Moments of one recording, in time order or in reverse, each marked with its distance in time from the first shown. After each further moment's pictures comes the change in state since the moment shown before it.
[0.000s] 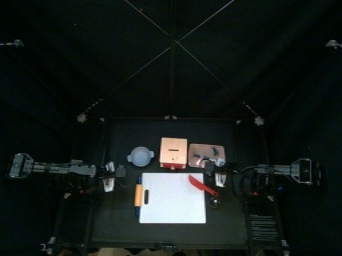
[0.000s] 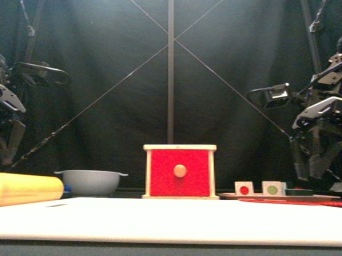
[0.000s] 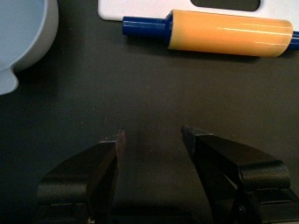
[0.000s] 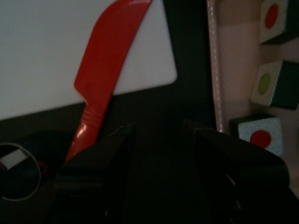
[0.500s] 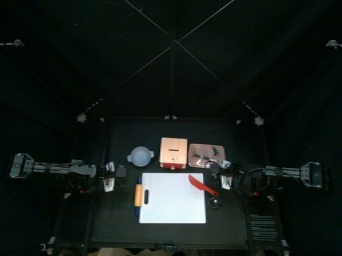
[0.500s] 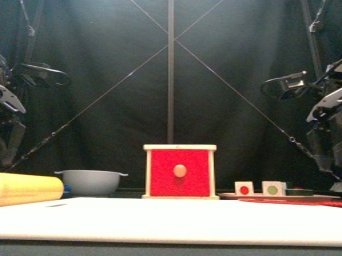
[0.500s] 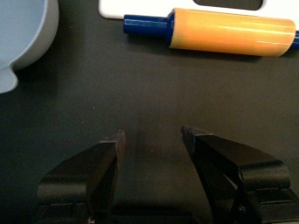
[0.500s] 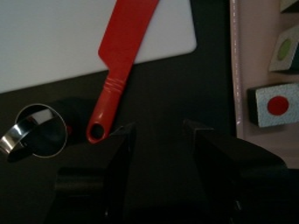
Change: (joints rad) left arm 0.005 0.008 0.000 -0.002 0.000 0.000; right arm 0.015 -0.179 0.038 0.037 0.150 0.003
